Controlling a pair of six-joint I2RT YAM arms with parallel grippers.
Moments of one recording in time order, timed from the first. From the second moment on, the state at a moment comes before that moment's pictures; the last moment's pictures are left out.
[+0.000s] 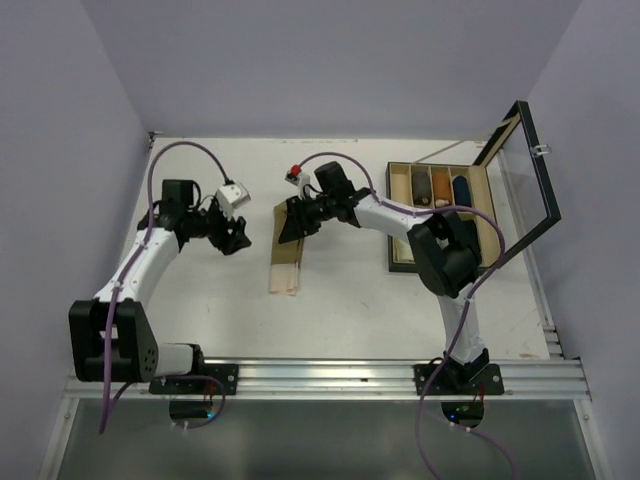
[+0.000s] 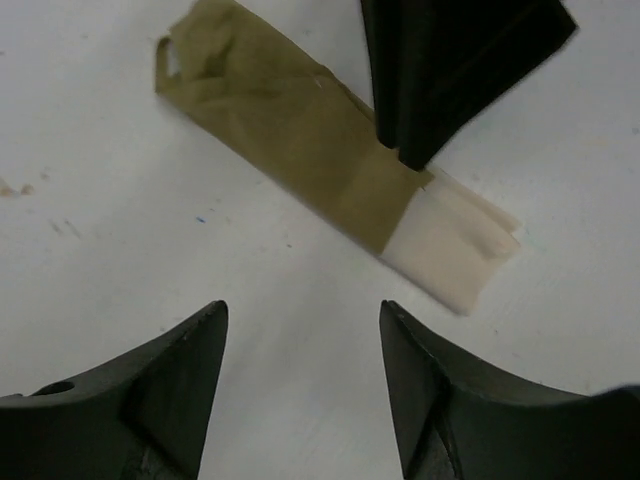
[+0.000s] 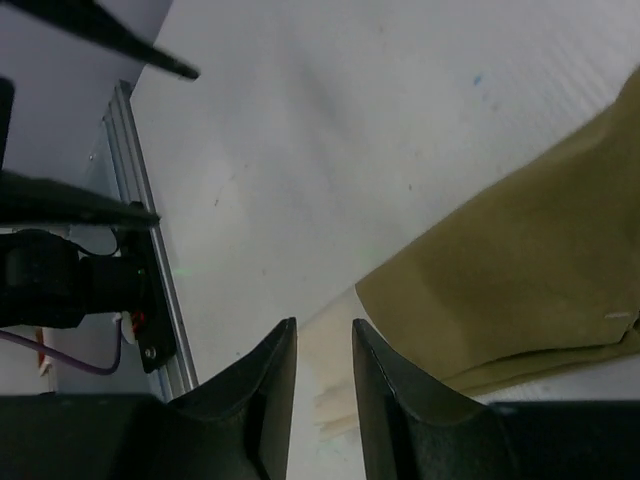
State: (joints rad) left arm 0.01 1.37 1.00 -0.51 0.72 0.60; right arm 0.65 2.09 1.57 -0.19 -0.76 0.28
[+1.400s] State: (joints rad) left arm -0.37 1.31 0.55 -0.54 0.66 2.01; right arm 0.63 2.21 1.35 -0.08 -0.91 0.40
